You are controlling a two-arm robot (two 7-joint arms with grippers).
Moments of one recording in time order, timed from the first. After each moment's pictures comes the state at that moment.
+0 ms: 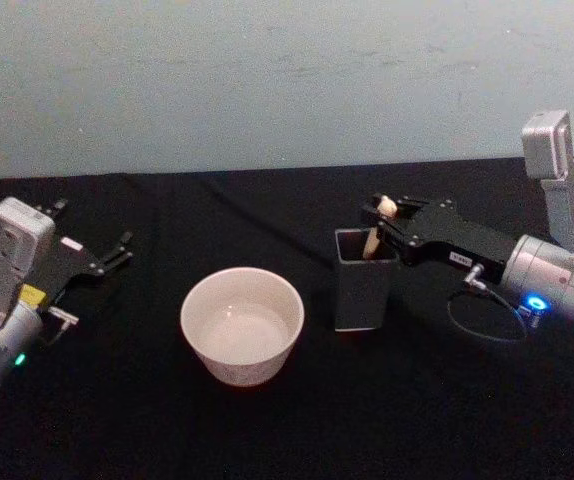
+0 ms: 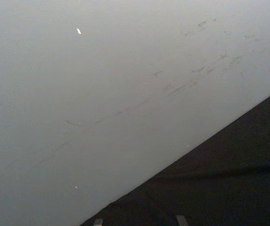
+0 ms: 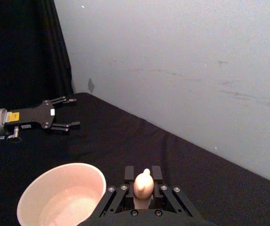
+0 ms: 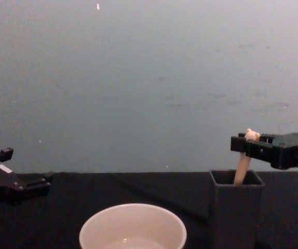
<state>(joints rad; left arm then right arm) -0.20 0.60 0.45 -1.41 -0.25 -0.12 0.03 0.35 0.54 -0.44 -1.41 0.61 0.05 0.61</state>
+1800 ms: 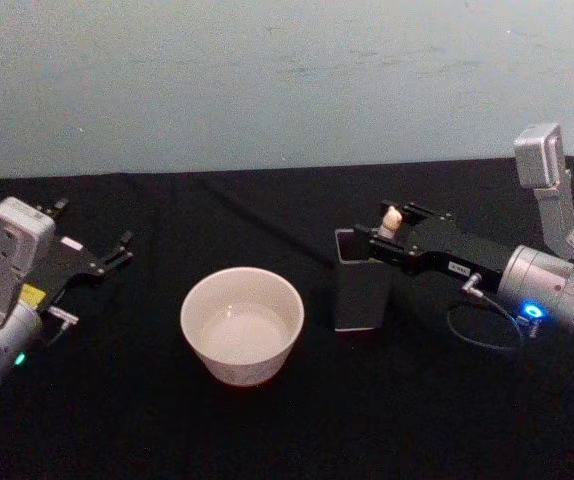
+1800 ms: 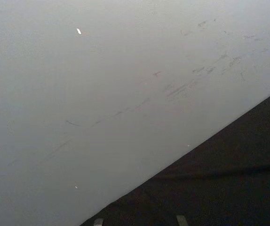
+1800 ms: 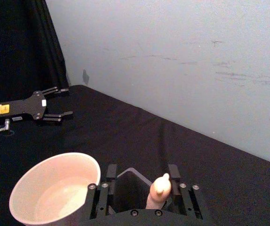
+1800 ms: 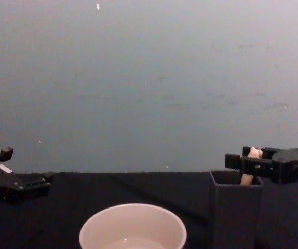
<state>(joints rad) -0.20 0.60 0.45 -1.41 -0.25 -0.12 0.03 0.36 0.54 -0.46 -1.36 0.62 0.07 0.60</state>
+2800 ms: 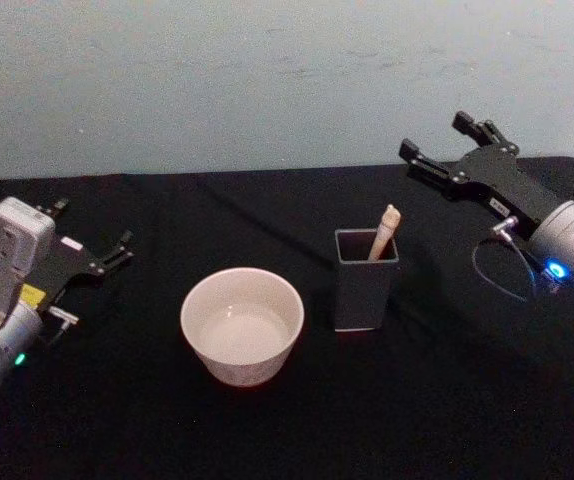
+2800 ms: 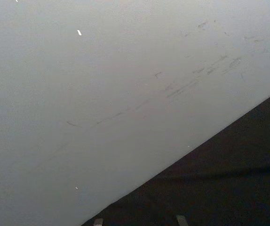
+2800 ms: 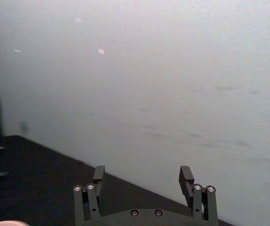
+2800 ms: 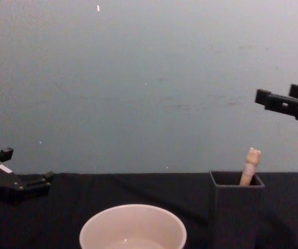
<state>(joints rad) -0.20 0.60 0.45 -1.41 -0.25 -0.12 0.03 0.30 0.49 -0.32 -1.45 0.55 -0.08 0.37</state>
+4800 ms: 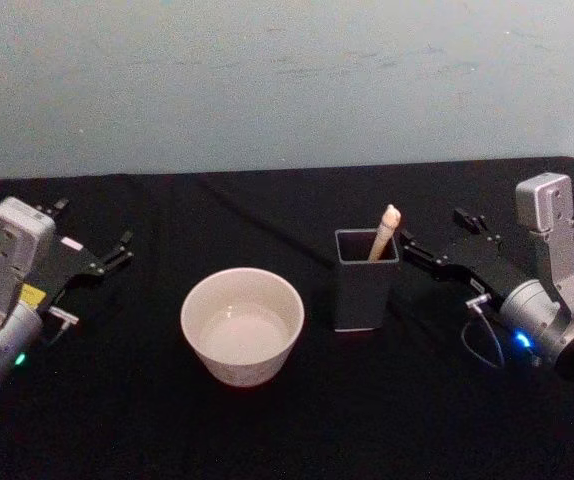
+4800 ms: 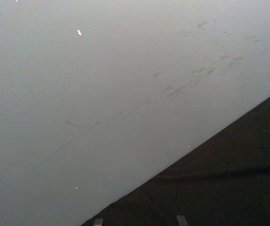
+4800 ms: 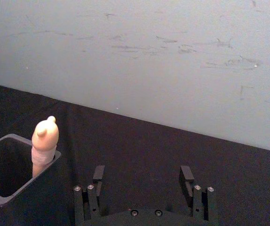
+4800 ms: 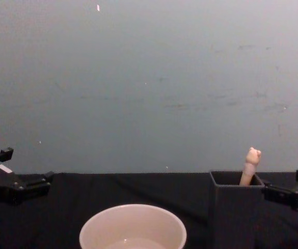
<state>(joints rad) -0.20 0.60 0.45 -1.41 -0.25 -0.12 0.03 0.24 0.39 -0.34 -1.29 0.37 -0.04 0.22</state>
